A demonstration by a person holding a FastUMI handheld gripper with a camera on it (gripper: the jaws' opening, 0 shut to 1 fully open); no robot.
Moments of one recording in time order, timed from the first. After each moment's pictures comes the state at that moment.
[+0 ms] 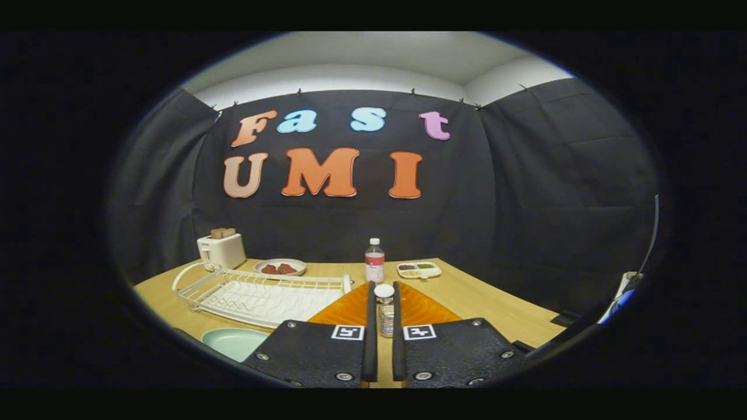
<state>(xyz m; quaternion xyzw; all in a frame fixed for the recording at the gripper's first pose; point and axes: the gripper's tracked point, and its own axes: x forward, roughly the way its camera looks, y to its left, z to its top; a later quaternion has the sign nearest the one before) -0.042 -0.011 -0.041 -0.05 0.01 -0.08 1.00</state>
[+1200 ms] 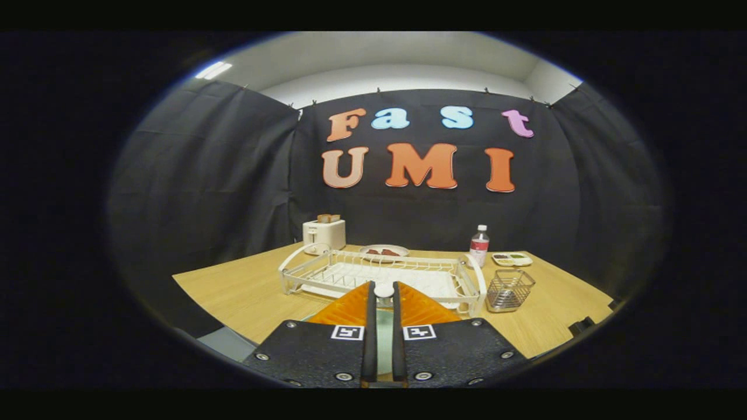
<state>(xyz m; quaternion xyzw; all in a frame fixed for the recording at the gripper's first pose) -0.103 0.157 -0.107 -0.06 0.05 0.13 0.99</state>
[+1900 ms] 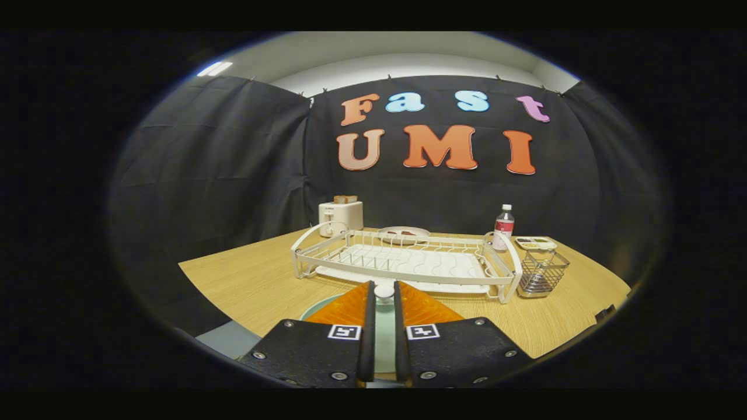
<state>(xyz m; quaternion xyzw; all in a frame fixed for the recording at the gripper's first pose) -0.096 0.172 -0.154 -0.06 0.09 0.16 0.98</state>
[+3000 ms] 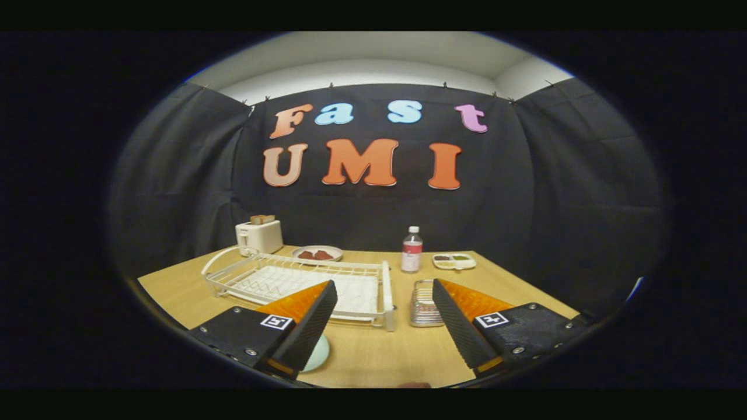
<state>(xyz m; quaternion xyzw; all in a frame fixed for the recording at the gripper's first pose) -0.042 -0.007 -0.054 -0.07 0.04 -0.01 1.00</state>
